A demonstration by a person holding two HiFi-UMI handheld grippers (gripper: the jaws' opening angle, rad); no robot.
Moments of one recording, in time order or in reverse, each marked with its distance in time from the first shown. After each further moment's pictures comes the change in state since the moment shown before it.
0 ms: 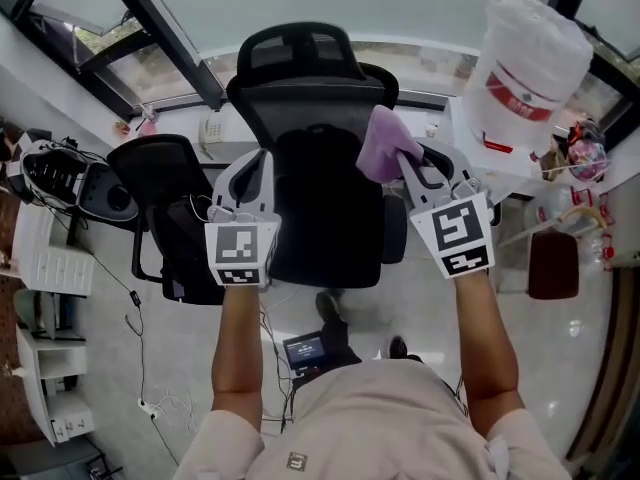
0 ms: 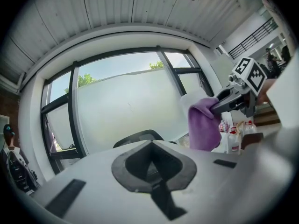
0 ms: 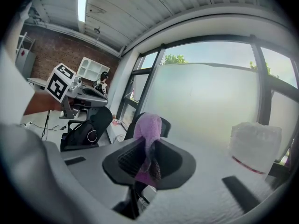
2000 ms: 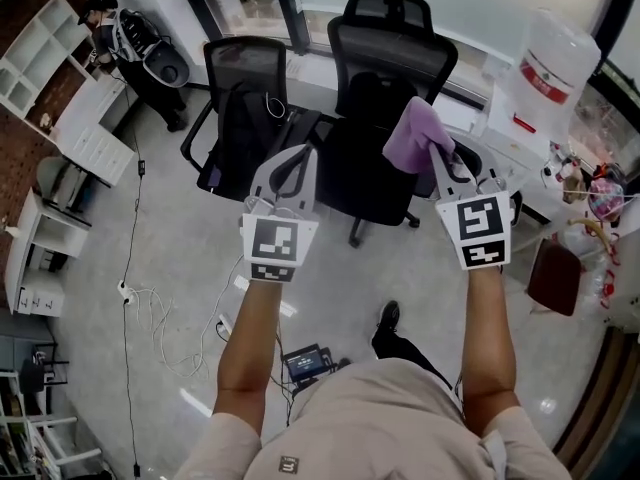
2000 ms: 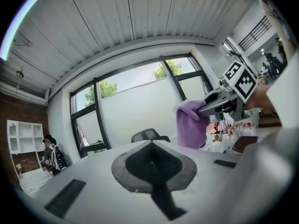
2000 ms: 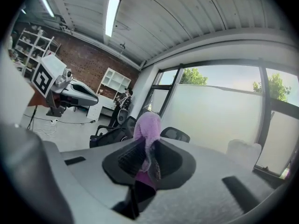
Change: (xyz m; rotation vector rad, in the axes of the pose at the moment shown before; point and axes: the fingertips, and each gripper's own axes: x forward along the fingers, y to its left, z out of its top) left arm -0.381 -0.137 0.055 -0.007 0.046 0.202; right arm -0.284 0.175 0.037 -0.122 -0.128 0.138
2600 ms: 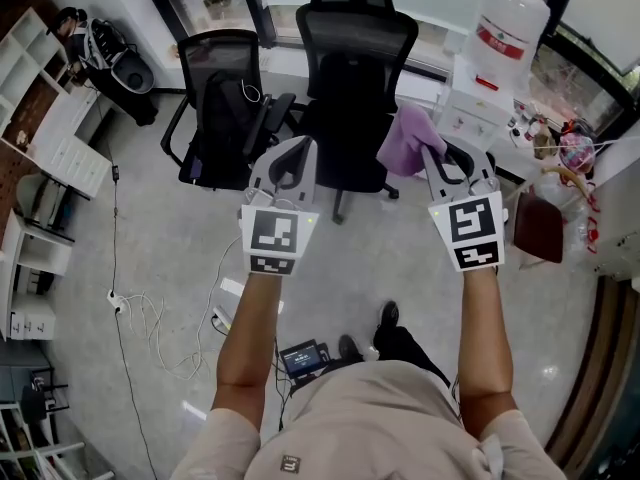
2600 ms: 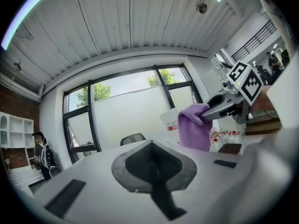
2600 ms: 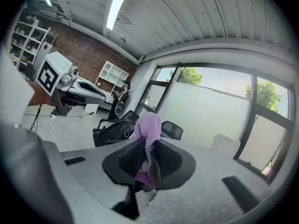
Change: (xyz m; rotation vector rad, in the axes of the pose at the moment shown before) left arm -0.103 -0.052 0.021 -0.034 -0.064 -0.118; right arm -0.133 0.070 0.006 -0.019 0.093 -0.080
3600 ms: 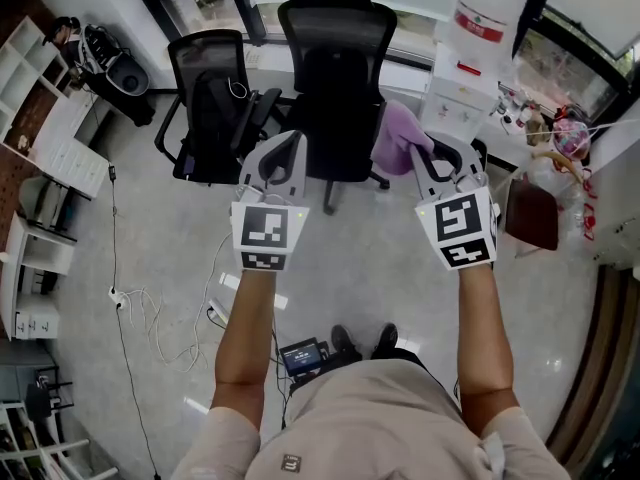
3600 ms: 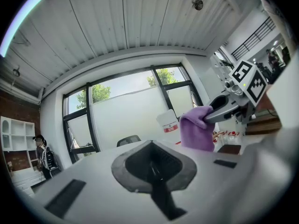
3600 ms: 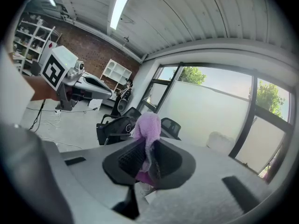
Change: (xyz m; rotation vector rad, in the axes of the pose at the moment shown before) left arm 0.000 -0.069 0.033 0.018 0.006 0.015; right arm -0.058 -0.029 -0.037 -0.033 0.021 0.028
